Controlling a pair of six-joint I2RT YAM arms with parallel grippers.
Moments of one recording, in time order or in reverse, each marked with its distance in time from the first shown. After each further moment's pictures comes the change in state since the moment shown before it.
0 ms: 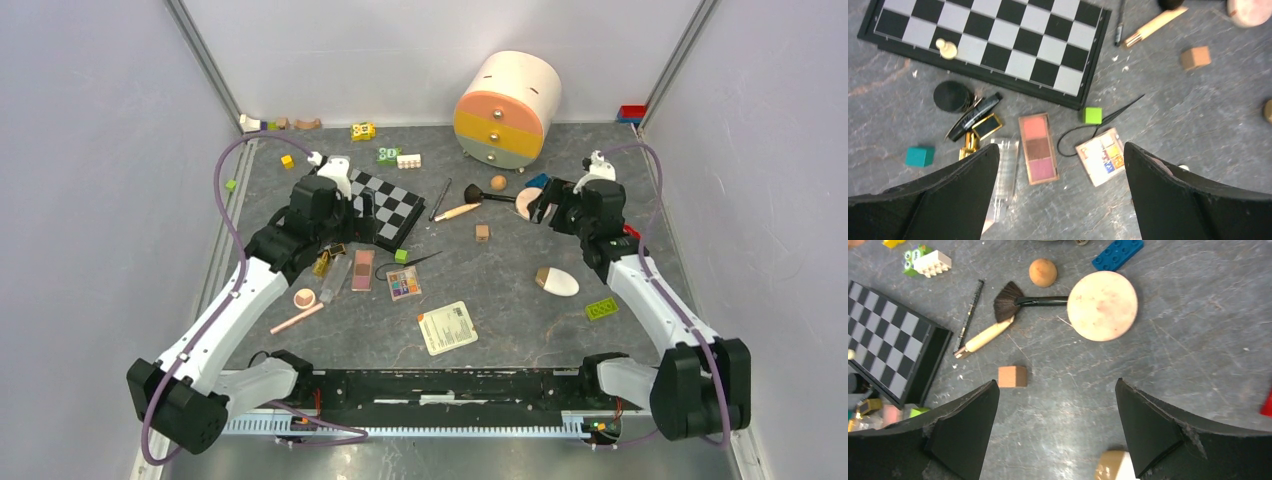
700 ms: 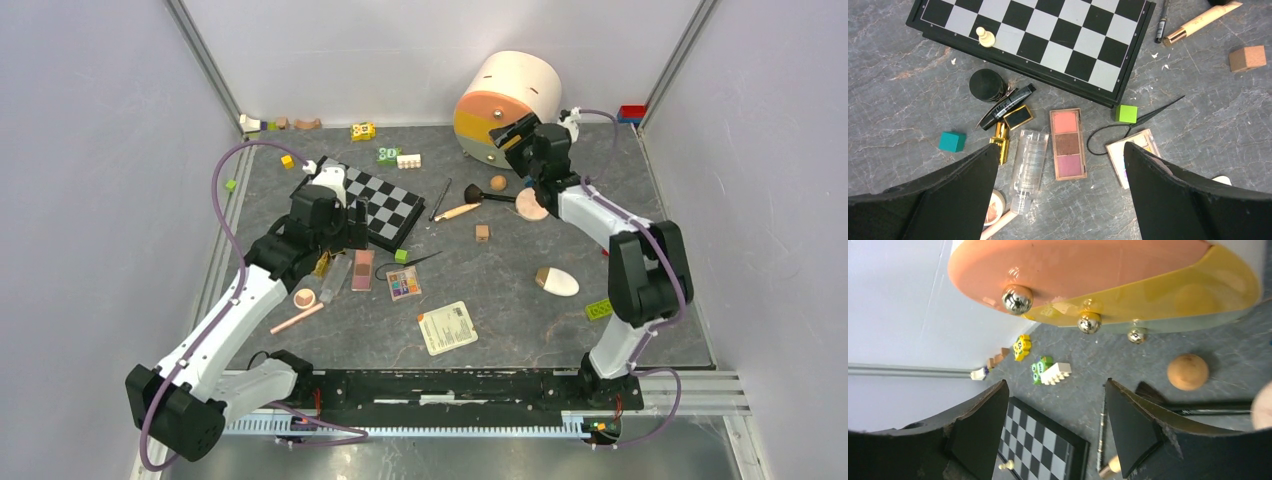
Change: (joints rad) left arm 0.000 -0.043 -0.091 -0.004 -0.132 0.029; right arm 0.132 0.573 0.432 0.336 0.135 0.592
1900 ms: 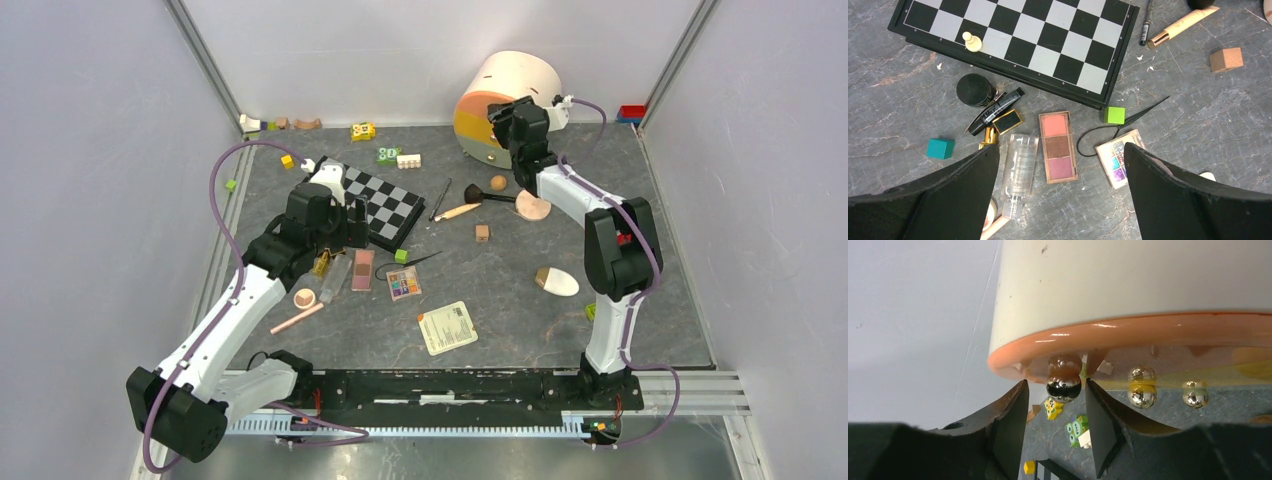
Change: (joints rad) left arm 0.029 -0.007 0.000 0.021 0.074 0.000; right arm 0.048 0.256 0.296 0.060 0.224 0.174
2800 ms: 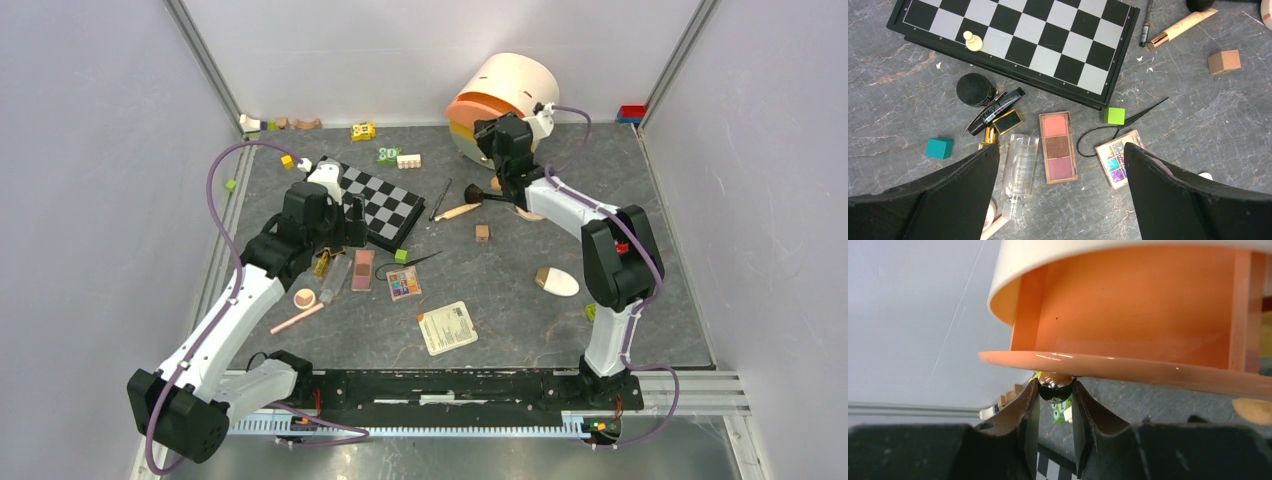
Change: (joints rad) left arm 0.028 -0.002 0.000 0.000 0.036 0.000; right arm 0.092 -0.053 -0.078 0.013 0.064 -0.108
